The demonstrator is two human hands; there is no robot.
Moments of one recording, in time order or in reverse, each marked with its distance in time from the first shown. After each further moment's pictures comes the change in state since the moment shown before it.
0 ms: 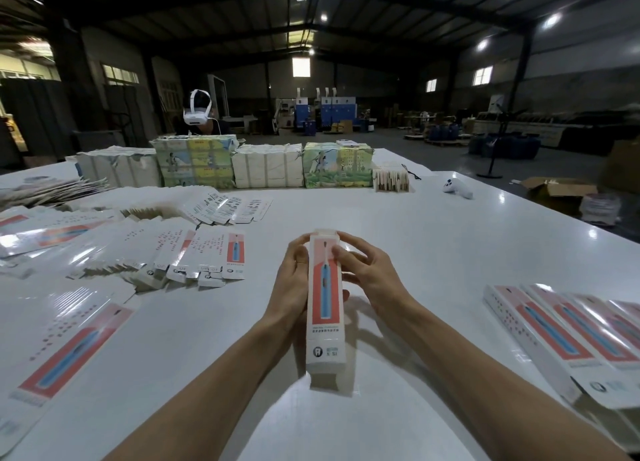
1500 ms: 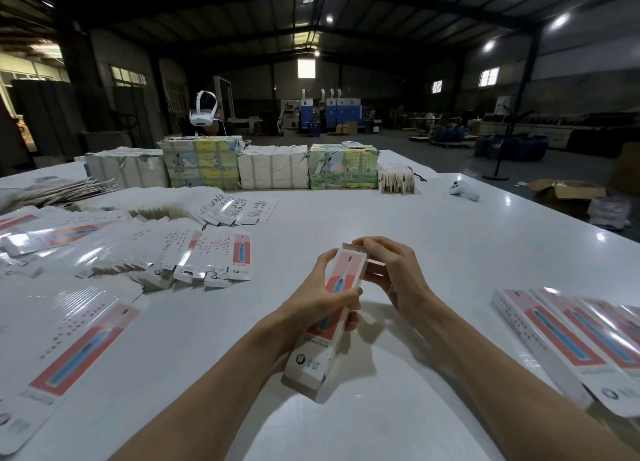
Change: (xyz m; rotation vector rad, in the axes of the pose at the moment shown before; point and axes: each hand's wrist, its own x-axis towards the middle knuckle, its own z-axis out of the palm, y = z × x) left_hand 0.003 -0.004 0.004 0.147 -0.421 -0.144; right_hand 0.010 -0.002 -0.028 0.065 0.105 0.025
